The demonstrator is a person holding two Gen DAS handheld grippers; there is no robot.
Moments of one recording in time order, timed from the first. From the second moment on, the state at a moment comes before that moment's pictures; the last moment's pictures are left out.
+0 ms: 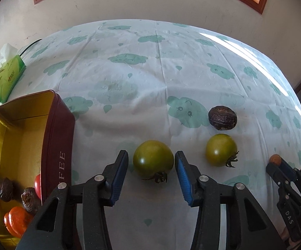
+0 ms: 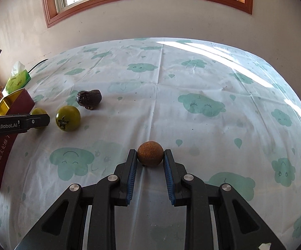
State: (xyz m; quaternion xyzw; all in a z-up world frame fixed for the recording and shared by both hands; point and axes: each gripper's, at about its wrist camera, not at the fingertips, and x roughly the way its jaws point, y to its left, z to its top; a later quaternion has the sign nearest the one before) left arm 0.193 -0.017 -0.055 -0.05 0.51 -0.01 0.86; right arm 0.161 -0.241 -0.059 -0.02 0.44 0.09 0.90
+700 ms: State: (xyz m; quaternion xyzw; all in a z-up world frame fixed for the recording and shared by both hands) left arm 0.117 0.016 -0.004 -0.06 0.48 0.00 0.88; right arm 0.161 -0.238 -0.059 -0.04 0.44 0.08 0.89
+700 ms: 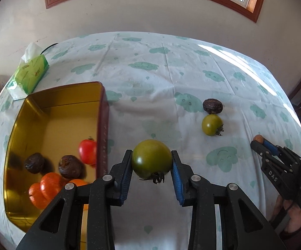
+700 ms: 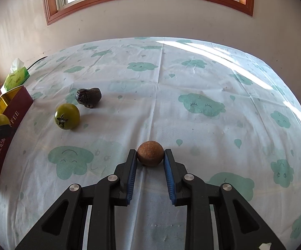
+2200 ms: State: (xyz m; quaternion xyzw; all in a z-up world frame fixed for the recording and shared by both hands) left arm 0.070 0.183 -0.036 -0.08 0.50 0.12 0.86; right arm 0.161 -0.236 -0.059 -0.04 0.44 0.08 0.89
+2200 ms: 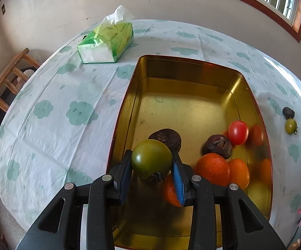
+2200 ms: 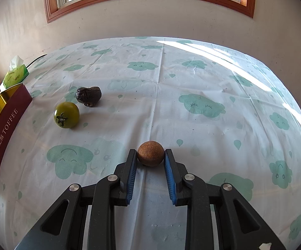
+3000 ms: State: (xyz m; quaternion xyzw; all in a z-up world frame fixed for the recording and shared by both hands) left arm 0.057 0.177 -0.030 -0.06 0.49 0.13 0.86; right arm 0.161 -0.236 -0.059 -0.04 0.44 0.08 0.89
